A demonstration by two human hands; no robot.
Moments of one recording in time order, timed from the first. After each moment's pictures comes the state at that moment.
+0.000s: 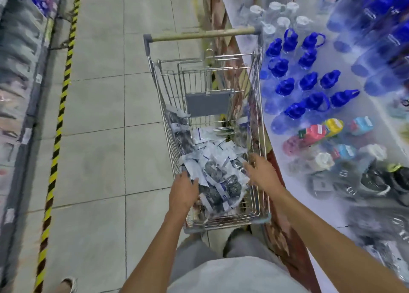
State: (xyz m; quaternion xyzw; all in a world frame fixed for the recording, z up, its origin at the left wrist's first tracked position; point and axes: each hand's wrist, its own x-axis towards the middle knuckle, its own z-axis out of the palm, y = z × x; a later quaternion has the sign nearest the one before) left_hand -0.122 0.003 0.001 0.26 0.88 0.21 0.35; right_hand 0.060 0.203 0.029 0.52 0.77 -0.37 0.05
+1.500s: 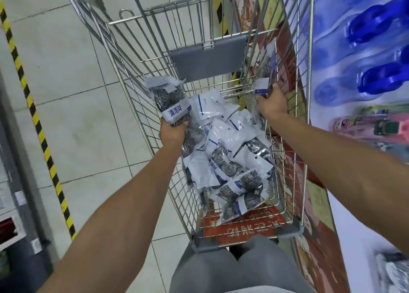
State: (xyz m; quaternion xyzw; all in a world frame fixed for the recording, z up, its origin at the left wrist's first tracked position) left_hand -0.283 0.189 -0.172 -0.09 0.85 0.34 0.39; right_hand -0.085 0.407 -0.175 0.69 0.60 -0.40 0.01
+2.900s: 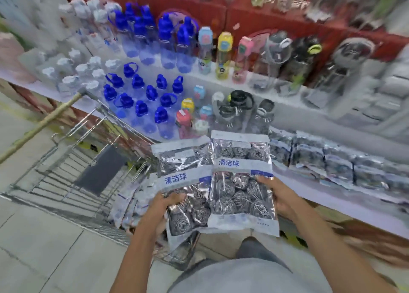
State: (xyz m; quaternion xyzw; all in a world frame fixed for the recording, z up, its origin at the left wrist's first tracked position) left_hand -0.076 0.064 0.075 0.35 0.54 0.24 0.73; right_hand 0.291 -0.031 0.112 0.62 0.09 -0.64 -0.45
